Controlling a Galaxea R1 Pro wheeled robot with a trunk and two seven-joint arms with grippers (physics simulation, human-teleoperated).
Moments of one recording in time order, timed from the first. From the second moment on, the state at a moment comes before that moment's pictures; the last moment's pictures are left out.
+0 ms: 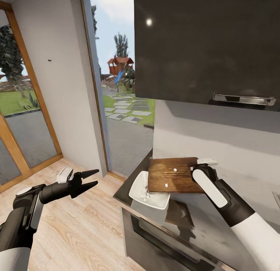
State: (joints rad) left arm -0.51 0.13 0.35 -1.30 0.12 0.51 -1.57; right arm -0.76 -0.26 0.50 -1.33 -0.99 0.99 -1.16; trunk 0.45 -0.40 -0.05
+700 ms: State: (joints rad) left arm -0.51 0.13 0.35 -1.30 0.12 0.51 -1.57; right arm -0.76 -0.26 0.53 -1.33 -0.98 0.96 -1.19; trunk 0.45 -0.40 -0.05
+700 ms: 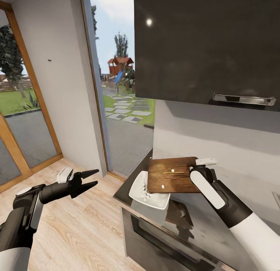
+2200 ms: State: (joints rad) left arm -0.51 0.13 0.35 -1.30 0.12 0.51 -1.57; right arm -0.76 -0.26 0.55 -1.35 -0.84 0.96 -1.20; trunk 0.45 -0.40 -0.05
